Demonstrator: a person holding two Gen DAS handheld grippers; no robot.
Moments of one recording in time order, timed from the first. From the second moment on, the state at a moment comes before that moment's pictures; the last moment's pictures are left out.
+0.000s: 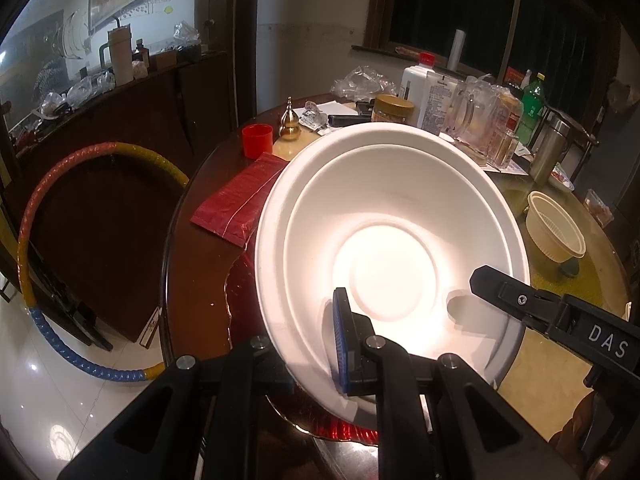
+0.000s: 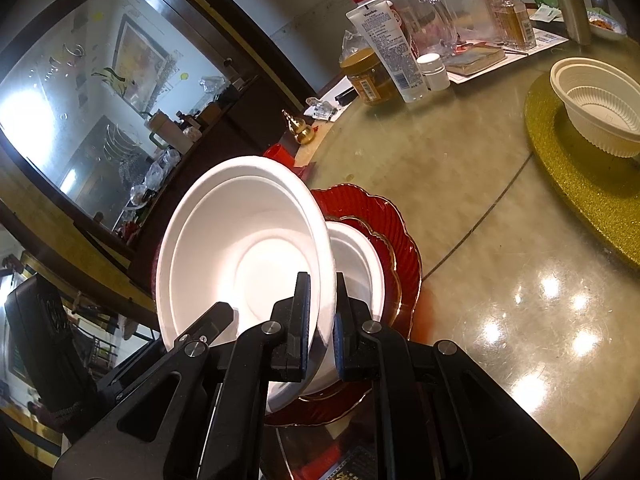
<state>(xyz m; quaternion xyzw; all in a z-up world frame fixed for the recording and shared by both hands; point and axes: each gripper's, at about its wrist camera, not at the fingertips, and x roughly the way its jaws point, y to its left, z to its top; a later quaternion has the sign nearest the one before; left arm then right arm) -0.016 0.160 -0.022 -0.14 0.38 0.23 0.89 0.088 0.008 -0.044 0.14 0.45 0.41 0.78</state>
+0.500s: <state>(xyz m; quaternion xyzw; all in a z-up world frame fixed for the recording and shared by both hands) -0.011 0.165 -0.029 -0.15 0.39 0.22 0.88 0.089 0.011 -0.048 0.13 0.46 0.40 0.78</state>
